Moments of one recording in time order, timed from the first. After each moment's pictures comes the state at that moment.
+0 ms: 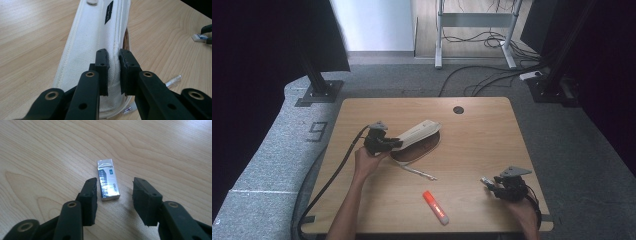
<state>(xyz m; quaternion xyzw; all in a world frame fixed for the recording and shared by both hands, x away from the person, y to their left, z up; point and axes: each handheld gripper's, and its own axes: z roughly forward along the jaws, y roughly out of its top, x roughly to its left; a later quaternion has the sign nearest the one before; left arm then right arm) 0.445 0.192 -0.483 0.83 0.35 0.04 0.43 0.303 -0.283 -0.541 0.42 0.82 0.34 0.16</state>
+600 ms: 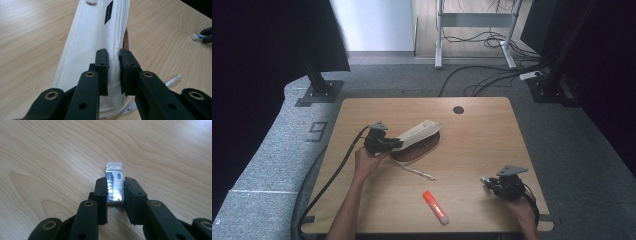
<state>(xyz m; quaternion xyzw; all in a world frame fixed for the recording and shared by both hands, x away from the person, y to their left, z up) 0.445 0.192 -0.483 0.84 0.35 0.04 0.43 0.307 -0.275 -0.540 0.41 0.83 0.34 0.15</state>
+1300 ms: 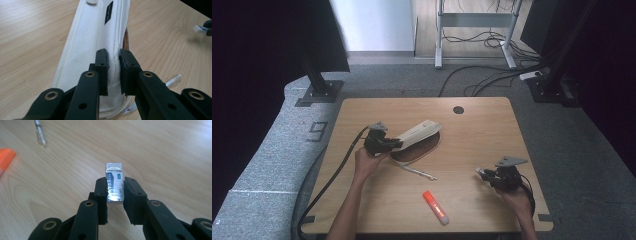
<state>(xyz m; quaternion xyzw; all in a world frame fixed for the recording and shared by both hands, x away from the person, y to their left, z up) 0.444 0.193 -0.485 0.83 0.35 0.04 0.43 0.327 -0.266 -0.519 0.40 0.82 0.39 0.14</state>
